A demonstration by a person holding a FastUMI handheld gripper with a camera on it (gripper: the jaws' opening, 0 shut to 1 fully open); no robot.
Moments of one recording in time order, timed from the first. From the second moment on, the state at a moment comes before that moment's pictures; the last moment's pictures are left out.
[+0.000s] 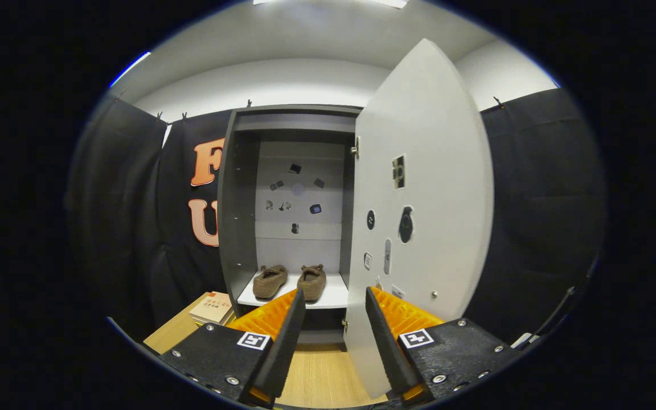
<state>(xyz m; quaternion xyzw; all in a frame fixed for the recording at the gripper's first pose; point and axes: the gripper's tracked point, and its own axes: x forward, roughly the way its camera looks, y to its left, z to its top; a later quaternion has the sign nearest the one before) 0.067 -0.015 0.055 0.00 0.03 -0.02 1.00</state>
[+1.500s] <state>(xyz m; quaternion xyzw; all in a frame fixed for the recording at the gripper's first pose) 0.076 -0.152 -0.004 0.06 0.06 0.01 1.00</state>
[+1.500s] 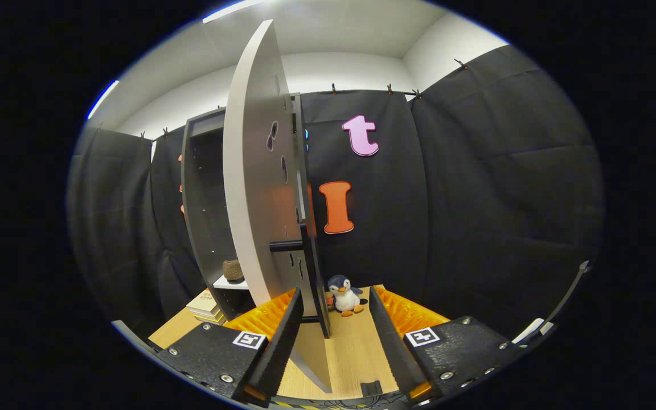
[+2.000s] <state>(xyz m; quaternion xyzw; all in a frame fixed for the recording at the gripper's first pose) 0.077 -0.083 -0.001 0.07 0.04 0.08 0.99</state>
